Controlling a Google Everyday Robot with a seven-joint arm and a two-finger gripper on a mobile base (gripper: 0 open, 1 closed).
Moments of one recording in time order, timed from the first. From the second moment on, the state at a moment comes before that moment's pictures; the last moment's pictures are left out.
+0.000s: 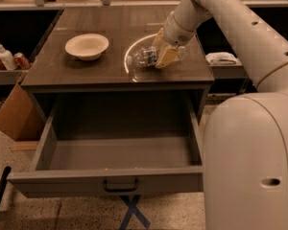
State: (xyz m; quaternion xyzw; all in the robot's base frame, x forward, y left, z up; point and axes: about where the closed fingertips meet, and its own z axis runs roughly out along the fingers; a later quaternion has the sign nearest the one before) arm 0.742 -0.070 0.840 -0.74 0.62 0.06 0.25
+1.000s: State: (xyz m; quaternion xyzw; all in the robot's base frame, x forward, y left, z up) arm 0.683 -0.050 0.896 -0.77 0.57 0.07 0.26
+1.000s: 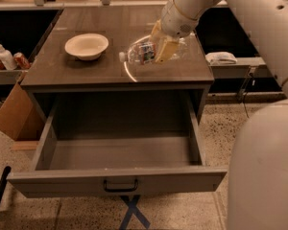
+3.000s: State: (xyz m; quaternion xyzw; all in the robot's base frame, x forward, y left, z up) arm 0.578 -0.030 0.830 -0.68 0.67 0.18 0.23
